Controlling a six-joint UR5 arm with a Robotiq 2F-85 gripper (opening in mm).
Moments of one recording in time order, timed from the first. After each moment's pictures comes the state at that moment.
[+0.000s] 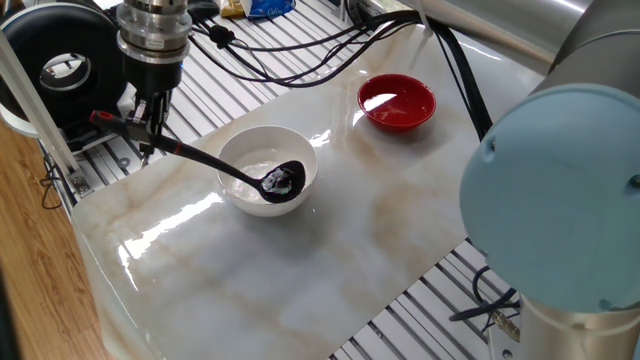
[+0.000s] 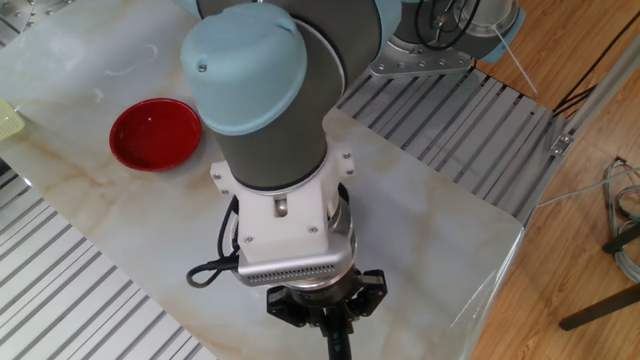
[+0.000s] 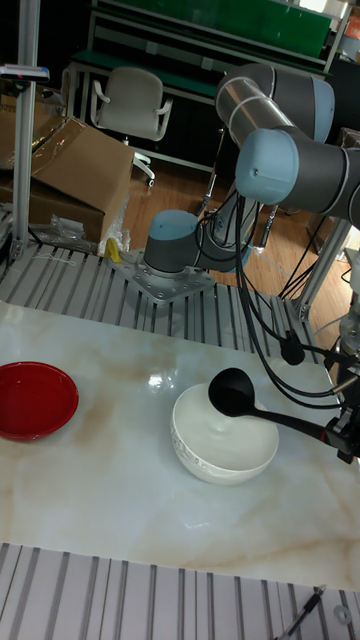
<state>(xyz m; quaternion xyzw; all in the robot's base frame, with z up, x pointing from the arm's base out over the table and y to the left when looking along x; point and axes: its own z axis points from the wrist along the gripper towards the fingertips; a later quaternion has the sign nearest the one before) 0.657 0.274 0.161 -0.36 0.92 0.12 0.08</state>
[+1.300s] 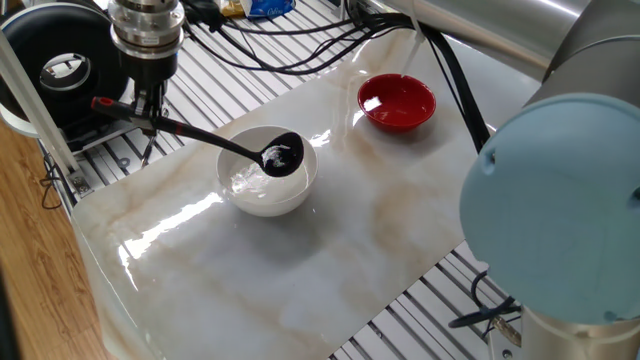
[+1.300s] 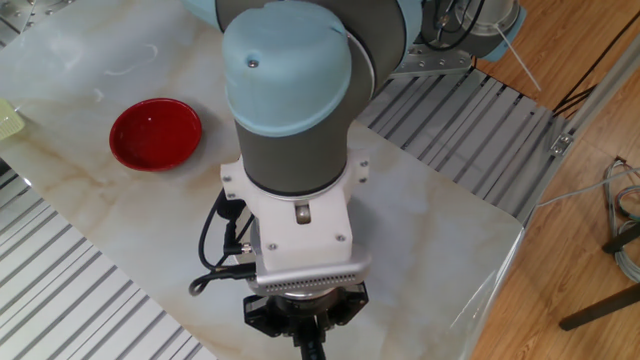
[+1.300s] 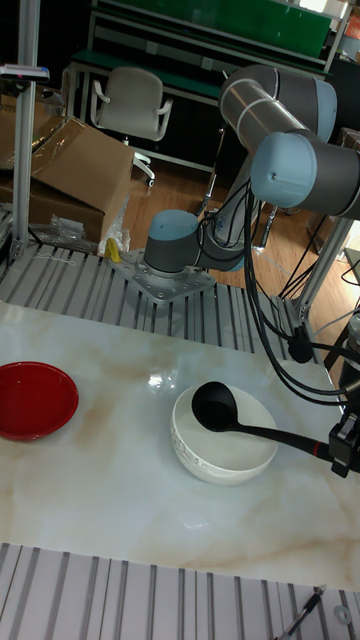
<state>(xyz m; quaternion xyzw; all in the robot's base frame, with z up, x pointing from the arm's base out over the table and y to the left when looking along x) 0.684 0.255 0.164 -0.40 0.91 0.05 0.10</state>
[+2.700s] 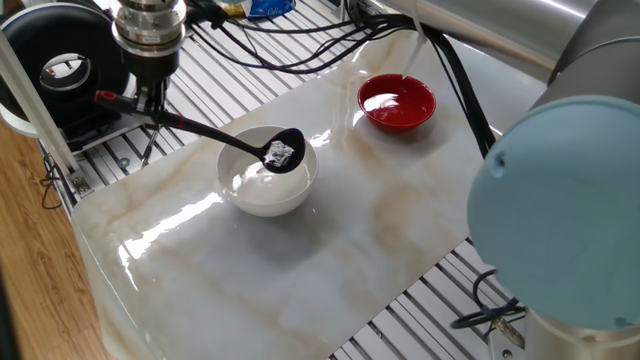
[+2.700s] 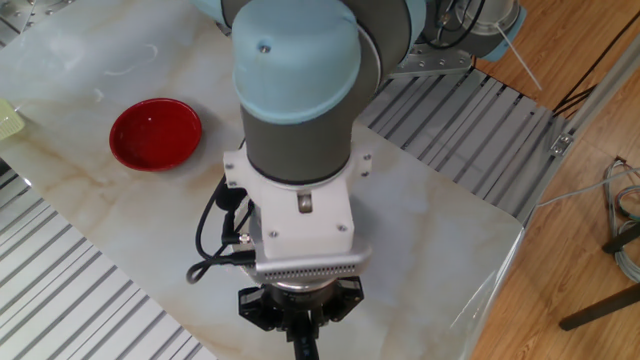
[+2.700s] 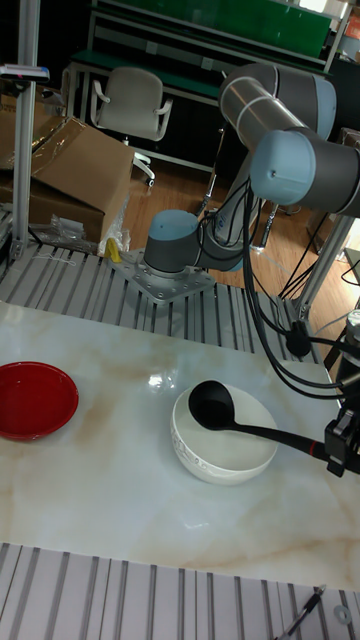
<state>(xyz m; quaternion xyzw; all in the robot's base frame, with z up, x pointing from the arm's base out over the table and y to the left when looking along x) 0.685 0.247 0.170 -0.38 0.92 0.03 0.11</state>
